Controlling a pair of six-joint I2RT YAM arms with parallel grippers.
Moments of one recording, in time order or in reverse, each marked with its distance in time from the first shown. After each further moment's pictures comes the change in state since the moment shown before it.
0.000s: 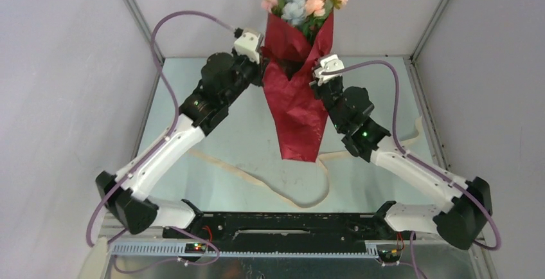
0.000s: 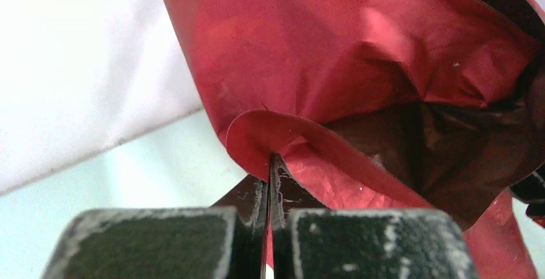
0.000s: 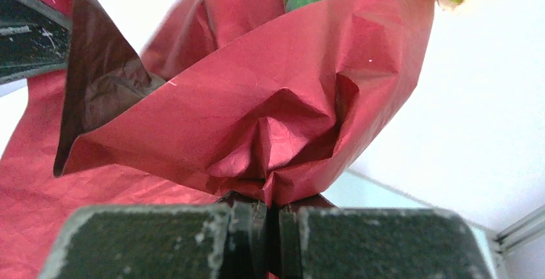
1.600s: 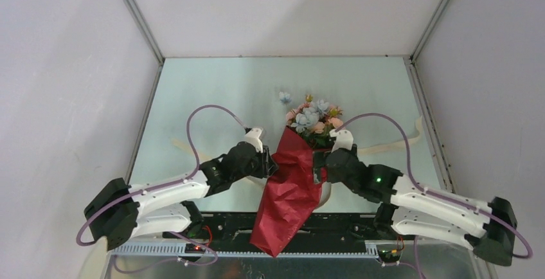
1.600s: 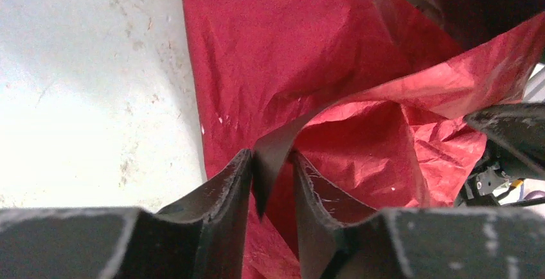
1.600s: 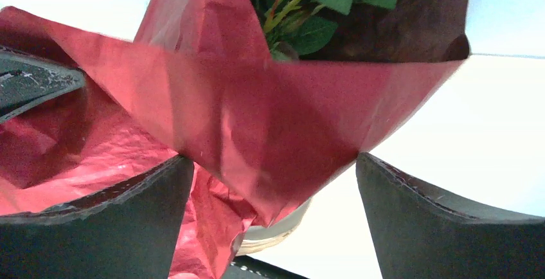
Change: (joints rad) left arm -0.291 -0.257 -0.978 0.142 0.006 -0.685; right arm 0.358 -0.333 -0.426 -0.935 0.154 1.001
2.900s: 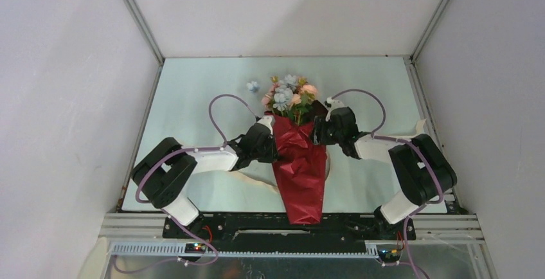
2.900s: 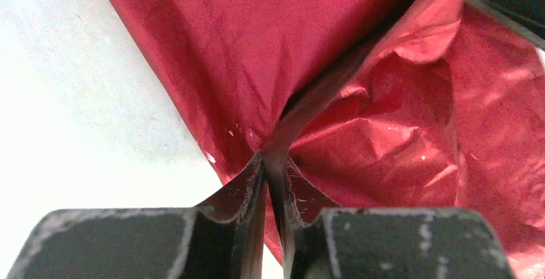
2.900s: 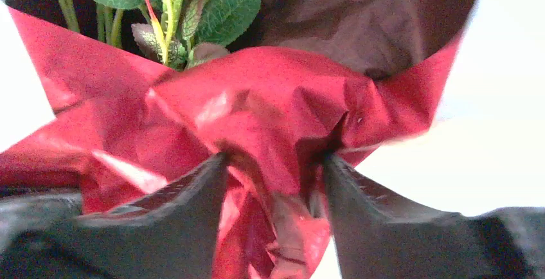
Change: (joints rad) left arm 0.153 0.475 0.194 0.109 0.098 0.054; right arm -0.615 0.680 0.026 0.774 -0.602 -0.277
